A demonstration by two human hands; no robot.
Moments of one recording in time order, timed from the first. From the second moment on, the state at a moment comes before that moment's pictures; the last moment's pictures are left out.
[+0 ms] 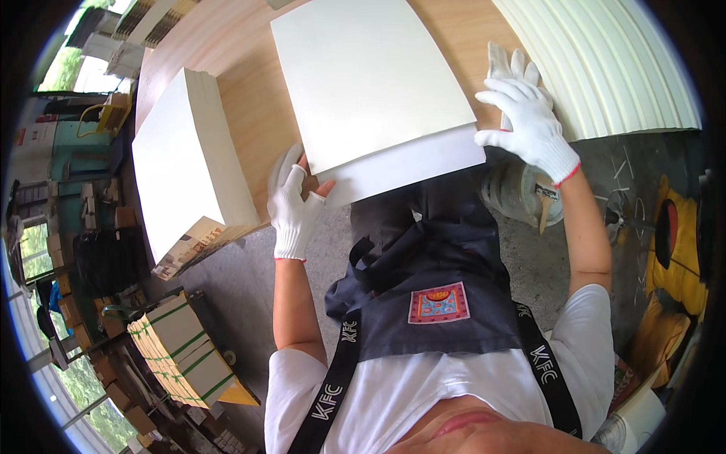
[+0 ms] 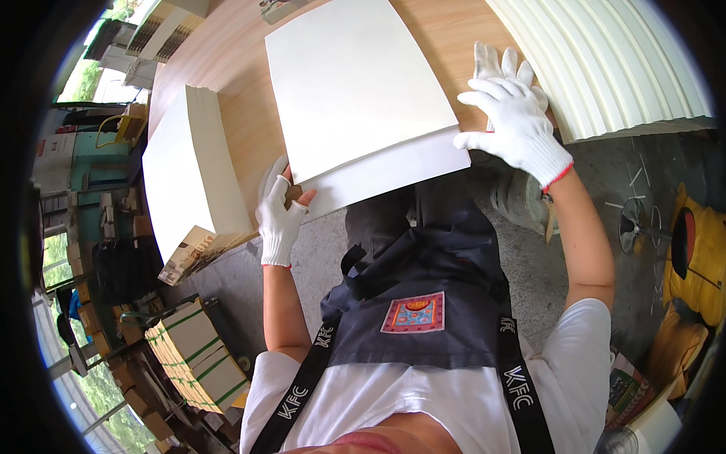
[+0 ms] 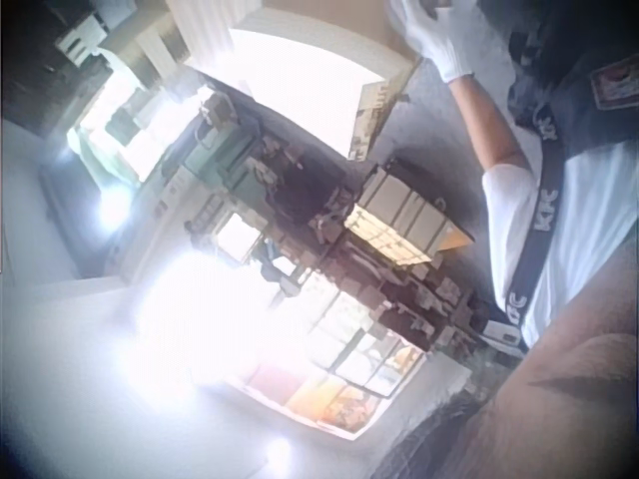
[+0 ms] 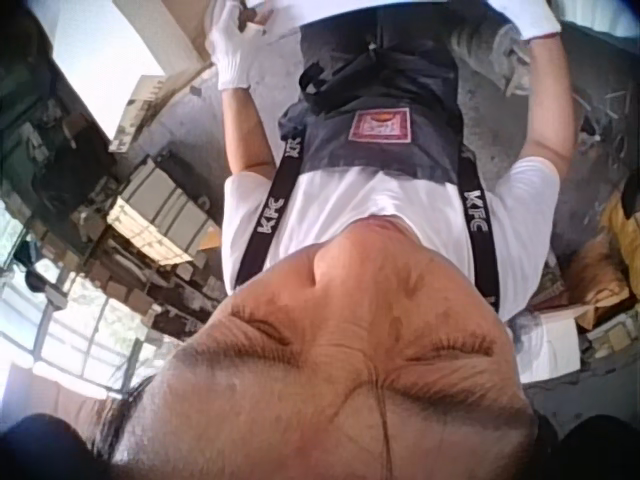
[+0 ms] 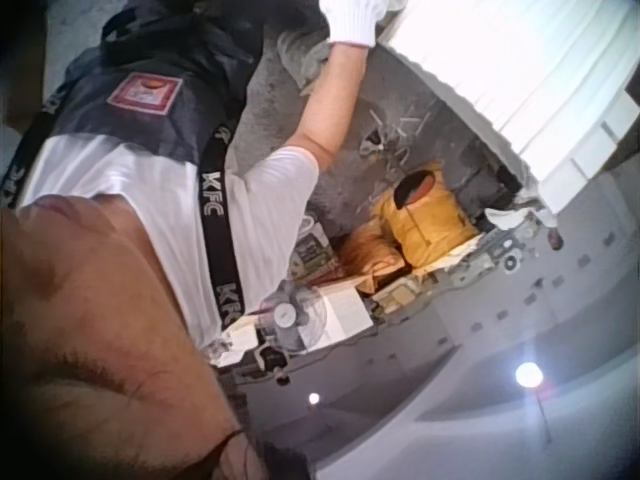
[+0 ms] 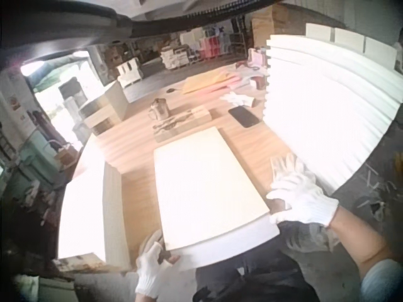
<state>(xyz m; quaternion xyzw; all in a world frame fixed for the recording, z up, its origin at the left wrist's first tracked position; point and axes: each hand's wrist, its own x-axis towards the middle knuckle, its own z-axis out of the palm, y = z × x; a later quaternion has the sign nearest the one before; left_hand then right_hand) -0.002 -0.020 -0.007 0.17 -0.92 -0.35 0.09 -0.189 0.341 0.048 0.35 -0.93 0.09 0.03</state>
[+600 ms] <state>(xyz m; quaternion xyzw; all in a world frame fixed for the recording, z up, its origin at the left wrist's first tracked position) -0.006 -0.005 0.013 0.10 -0.97 -0.15 0.14 -0.165 0.328 -0.010 0.32 -0.93 0.12 0.10</state>
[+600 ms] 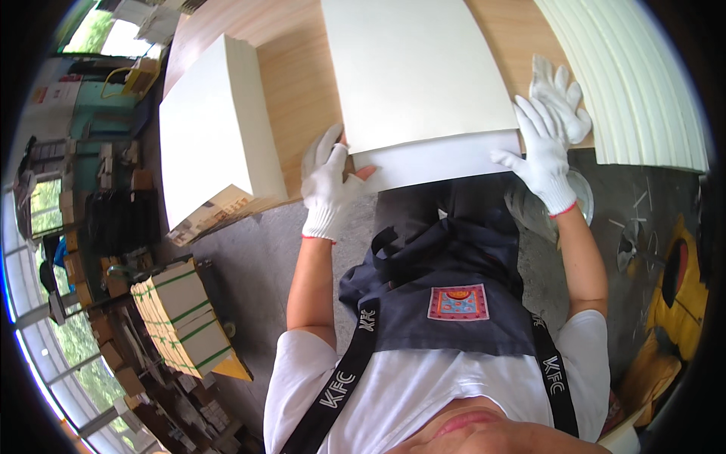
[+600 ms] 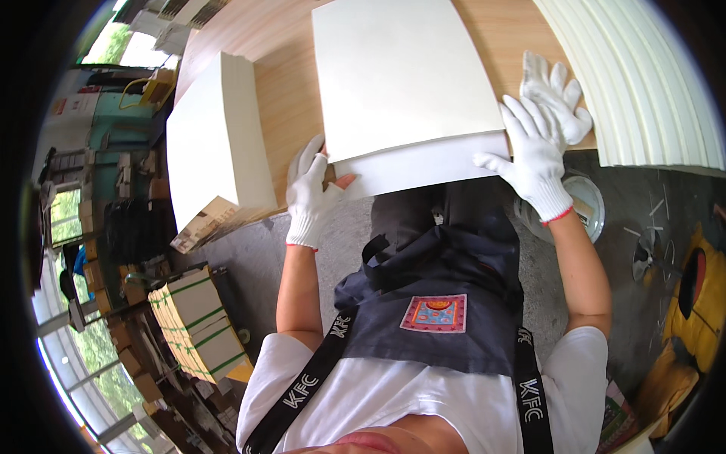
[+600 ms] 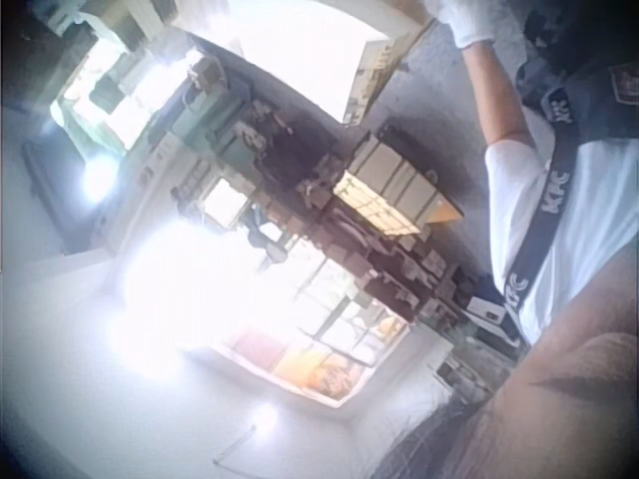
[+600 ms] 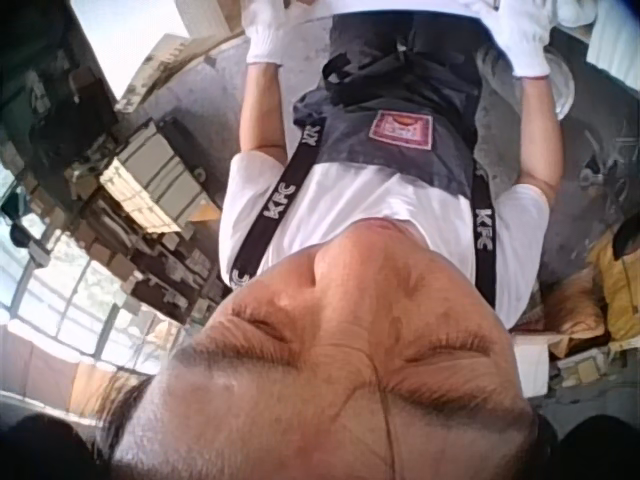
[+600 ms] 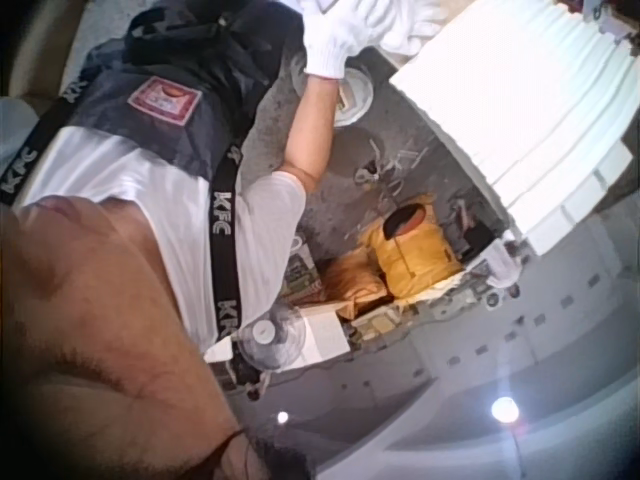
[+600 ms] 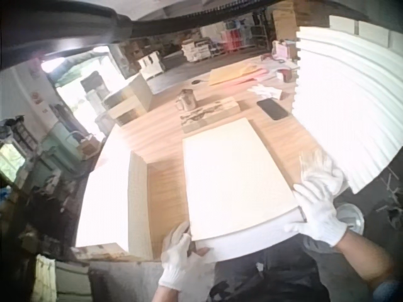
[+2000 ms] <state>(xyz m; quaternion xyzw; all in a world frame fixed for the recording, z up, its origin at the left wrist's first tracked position) -0.004 -0.010 0.008 0.09 -0.97 -0.15 0.14 -0.166 0.327 -0.013 0.32 -0.94 0.11 0.08</state>
